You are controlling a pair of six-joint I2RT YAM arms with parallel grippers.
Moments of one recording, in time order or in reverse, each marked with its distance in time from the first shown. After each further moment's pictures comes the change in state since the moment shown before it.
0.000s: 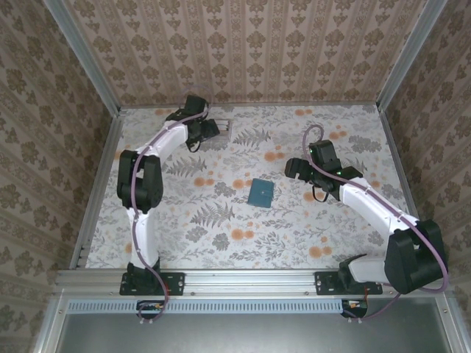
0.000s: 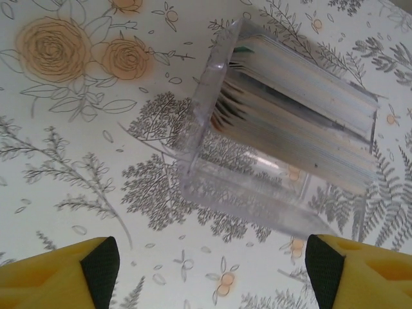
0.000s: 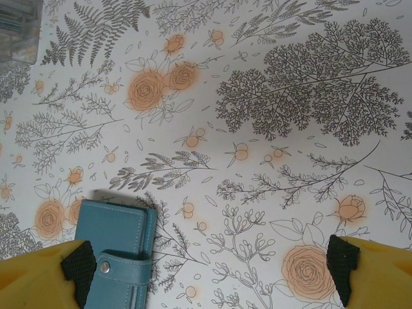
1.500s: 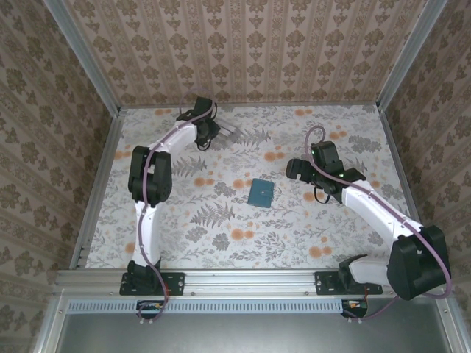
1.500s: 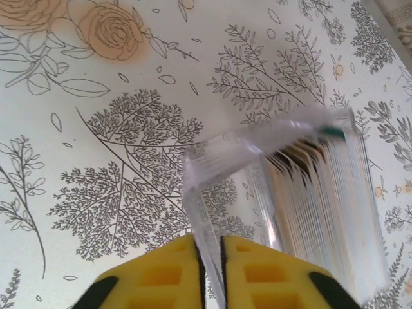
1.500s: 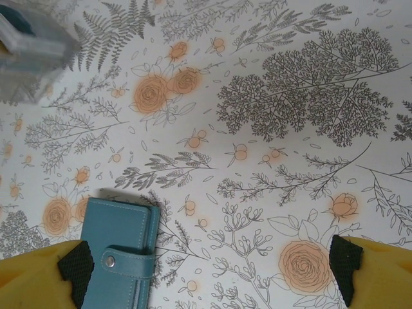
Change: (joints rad) left arm -0.023 0.093 0.064 0.038 -0.004 -0.293; right arm 0.001 -0.052 -0.010 -0.014 0.005 -0.003
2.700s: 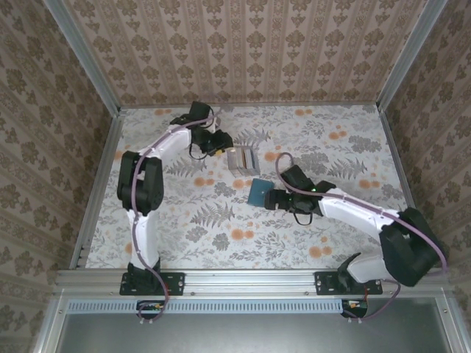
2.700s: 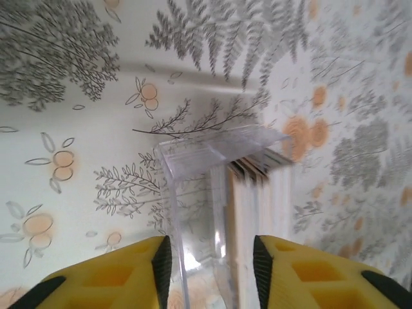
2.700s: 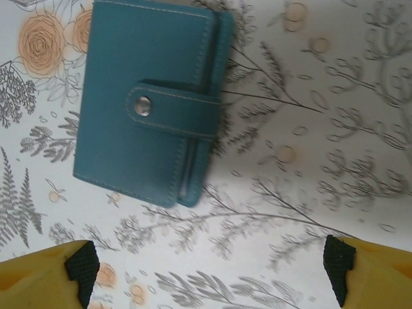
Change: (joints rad) left arm 0.021 -0.309 -0.261 -0.019 0.528 0.454; right arm 0.331 0.216 -0.012 -0.052 -0.029 0.216
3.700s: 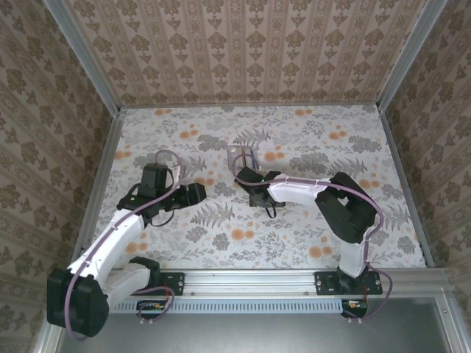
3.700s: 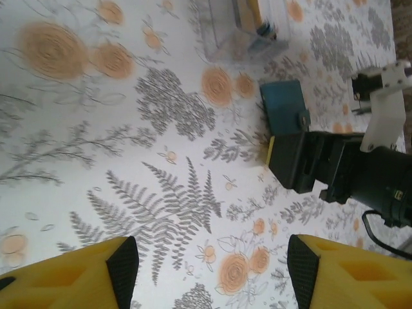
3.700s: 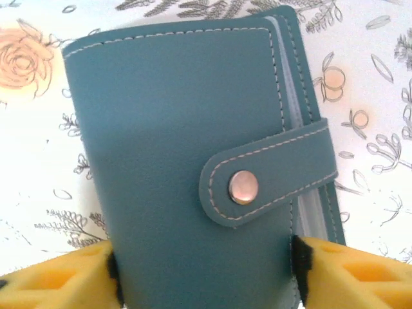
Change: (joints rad) left arm -0.024 -0.904 -0.952 0.176 -0.004 0.014; right arm 0.142 0.384 0.282 -0.130 0.356 0.027
